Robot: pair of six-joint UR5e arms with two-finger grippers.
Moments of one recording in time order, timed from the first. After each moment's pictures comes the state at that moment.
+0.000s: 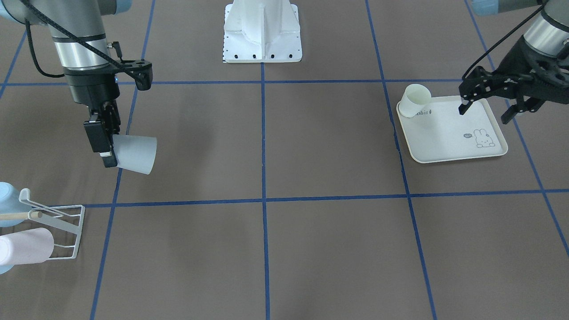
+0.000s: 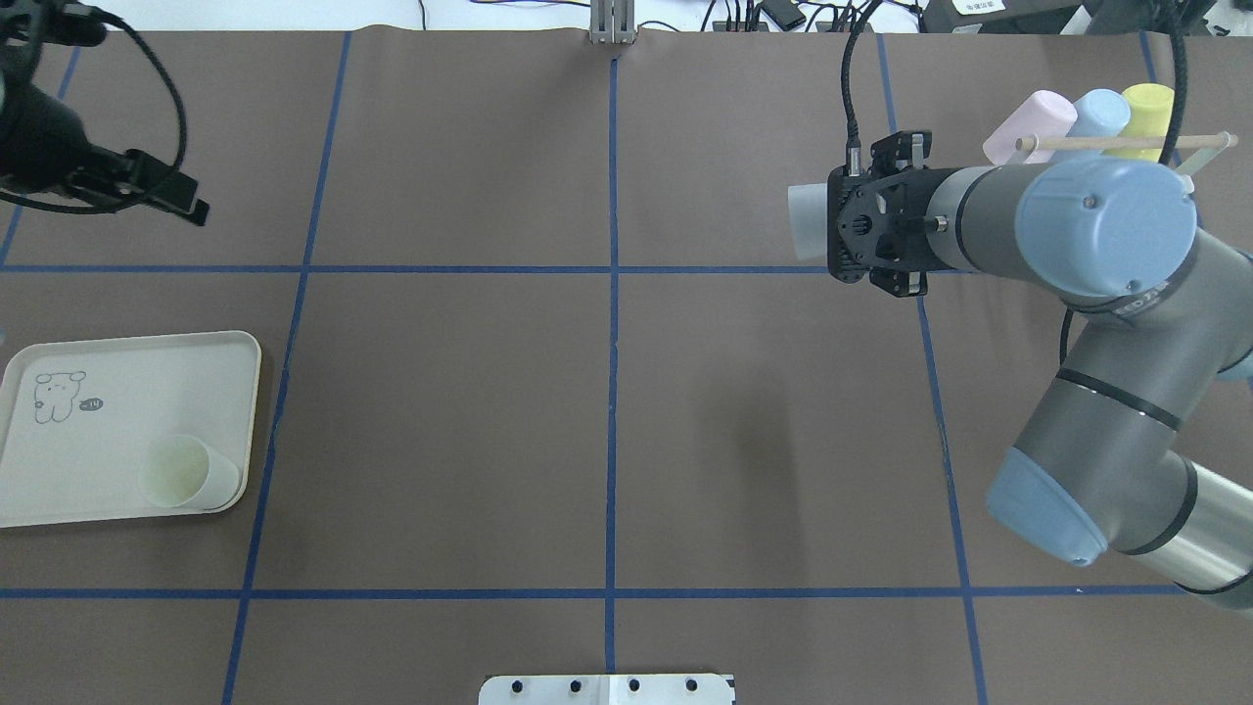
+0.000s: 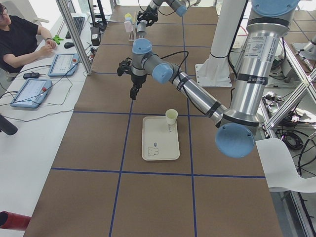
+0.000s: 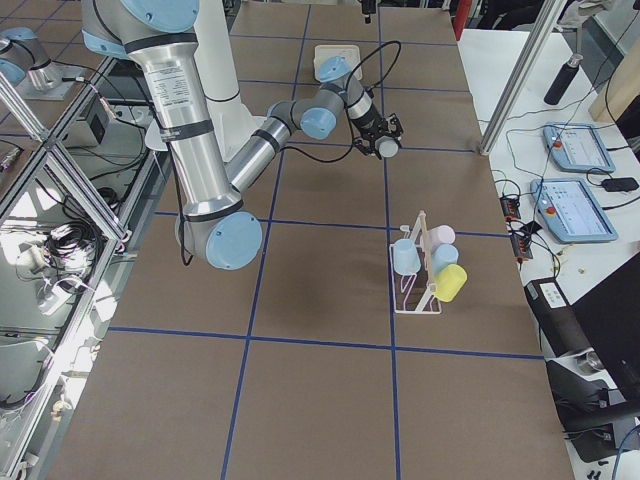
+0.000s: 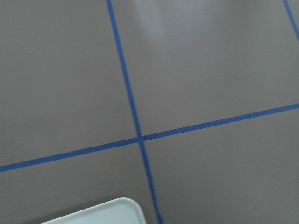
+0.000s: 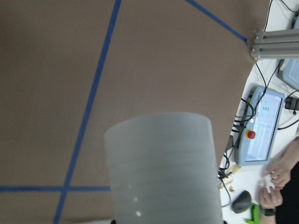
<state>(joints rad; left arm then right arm) -1.16 -1.73 -2.06 -1.57 -2.21 -0.45 0.77 -1.24 2.06 -1.49 1.46 -0.87</state>
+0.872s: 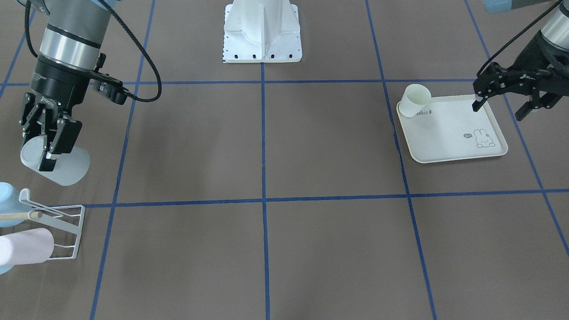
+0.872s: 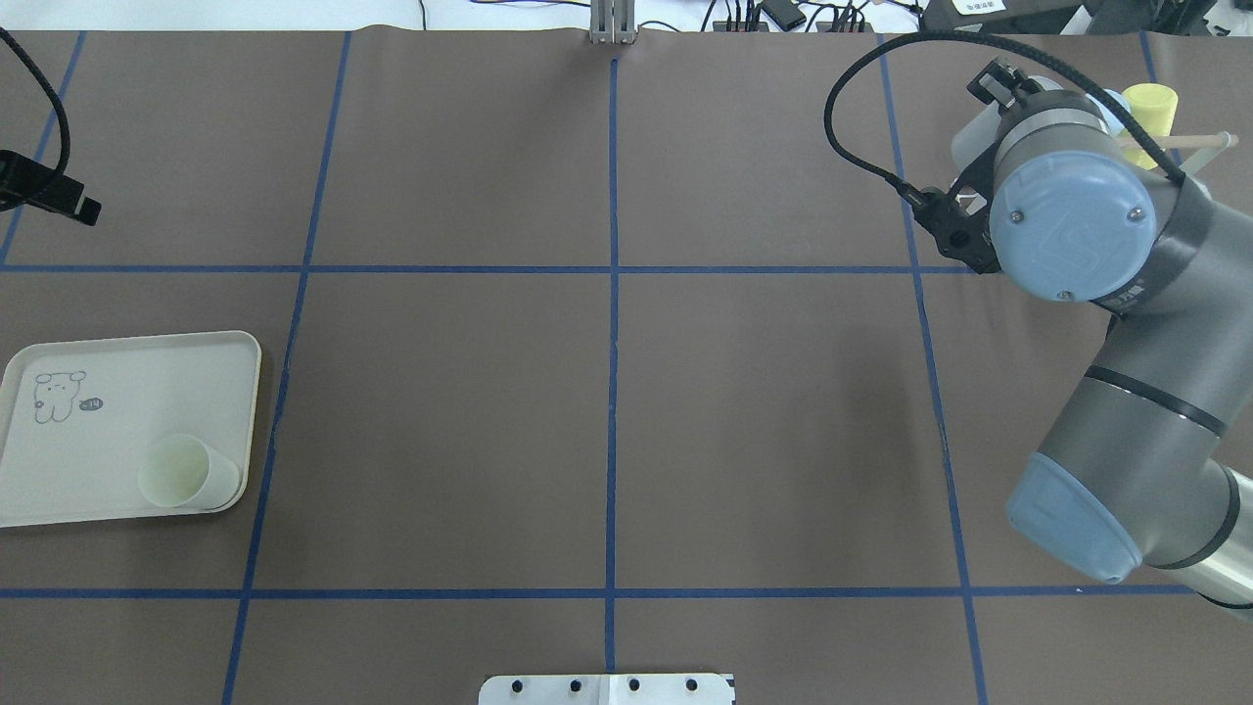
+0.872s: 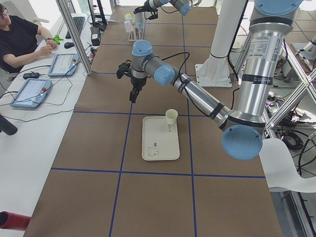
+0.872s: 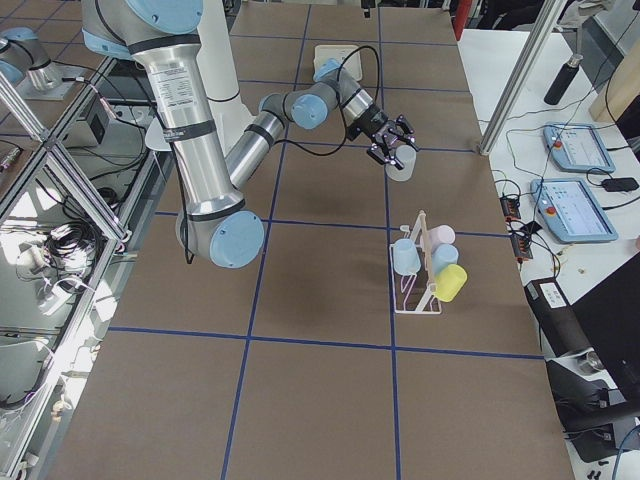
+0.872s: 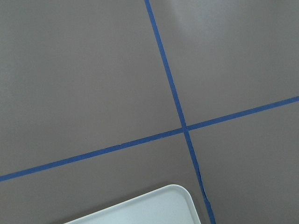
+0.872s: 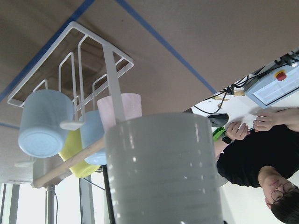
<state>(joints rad) -1.18 -1.72 -2.06 -1.57 -2.23 -0.44 0.71 -1.27 2.09 -1.76 1.00 -1.33</state>
